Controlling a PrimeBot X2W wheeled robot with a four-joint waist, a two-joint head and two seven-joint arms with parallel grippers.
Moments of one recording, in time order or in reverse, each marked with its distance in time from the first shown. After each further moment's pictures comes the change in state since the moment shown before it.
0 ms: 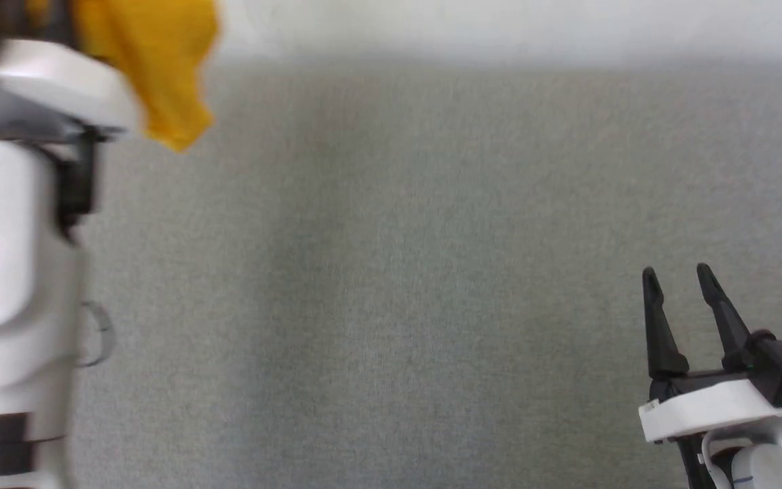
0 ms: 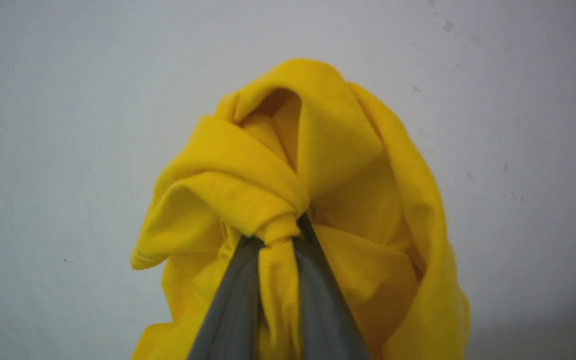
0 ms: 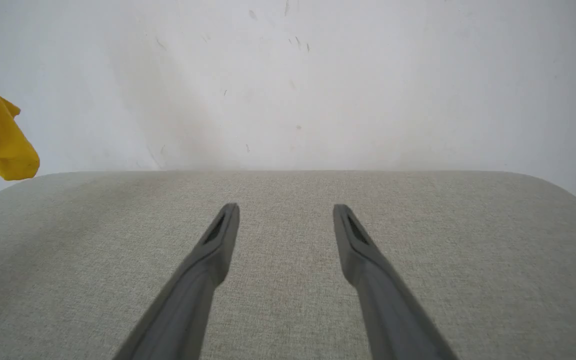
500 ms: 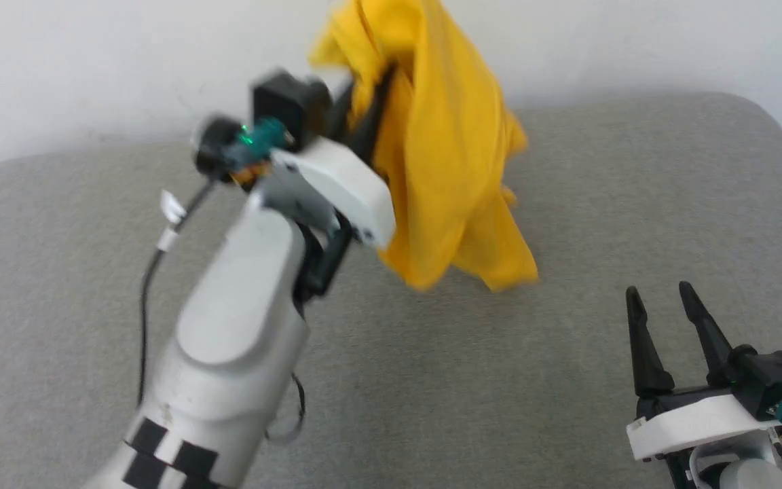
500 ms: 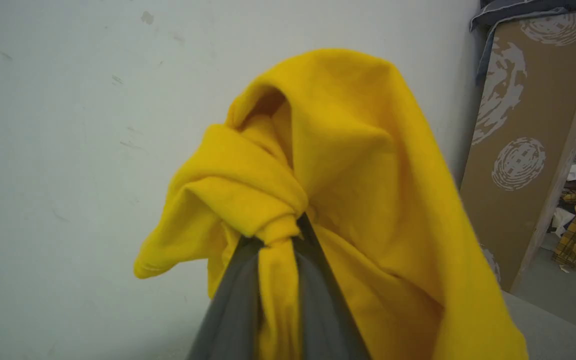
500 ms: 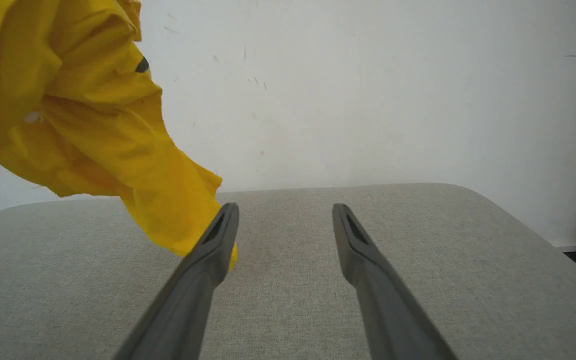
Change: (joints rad) left arm 0.047 -0.316 -0.250 0.102 -0.093 -0.099 -0.035; right arm 0.035 0.000 0.030 0.000 0.008 0.000 0.002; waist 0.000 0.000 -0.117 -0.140
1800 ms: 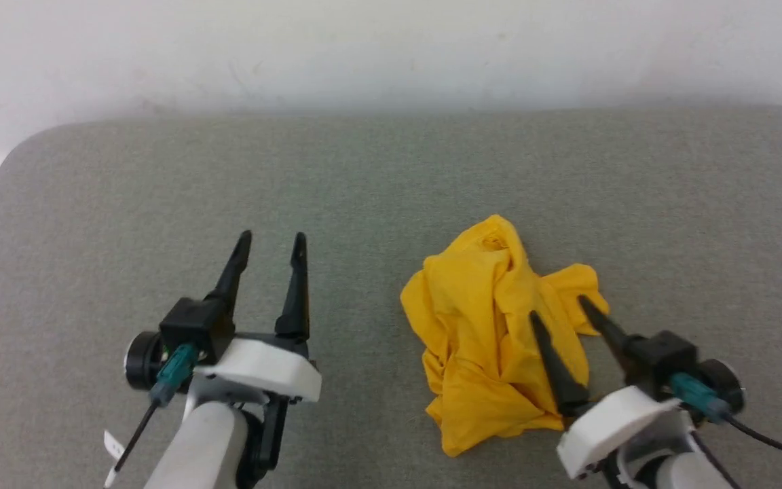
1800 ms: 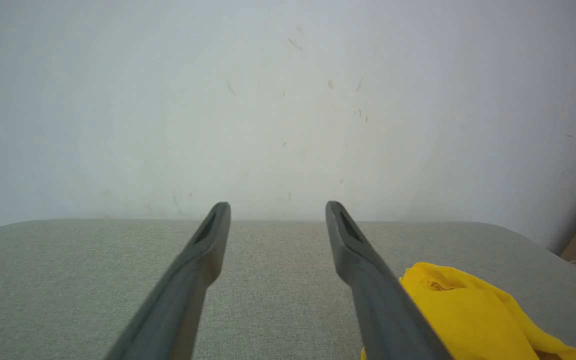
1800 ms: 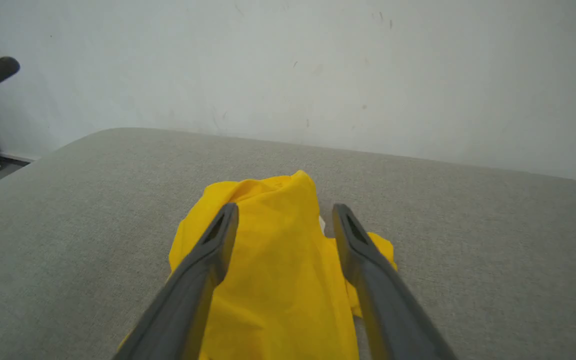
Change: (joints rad) left arm 0.515 0.091 0.063 -0.214 -0.026 0.189 -0.209; right arm -0.018 -0.001 0.176 -0.033 -0.030 0.000 0.188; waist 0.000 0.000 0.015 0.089
